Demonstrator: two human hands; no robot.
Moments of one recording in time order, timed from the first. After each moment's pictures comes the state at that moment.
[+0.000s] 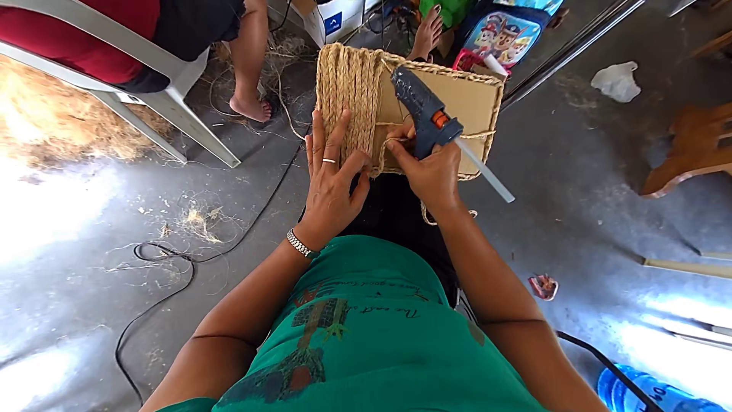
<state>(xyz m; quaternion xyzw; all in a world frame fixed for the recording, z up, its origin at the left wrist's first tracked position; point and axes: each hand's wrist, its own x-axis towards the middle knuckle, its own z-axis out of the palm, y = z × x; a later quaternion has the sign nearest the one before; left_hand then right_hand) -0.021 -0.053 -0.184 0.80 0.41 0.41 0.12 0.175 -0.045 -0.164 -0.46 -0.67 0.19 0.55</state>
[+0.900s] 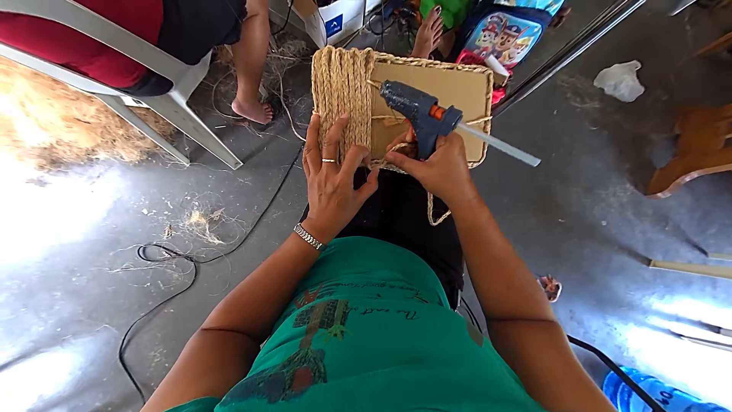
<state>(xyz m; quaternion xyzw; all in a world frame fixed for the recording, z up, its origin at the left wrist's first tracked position) -0.011 -0.048 -0.193 0.78 0.48 0.41 0.02 0.202 -0.040 -0.153 -0.48 -0.71 0.27 0.44</state>
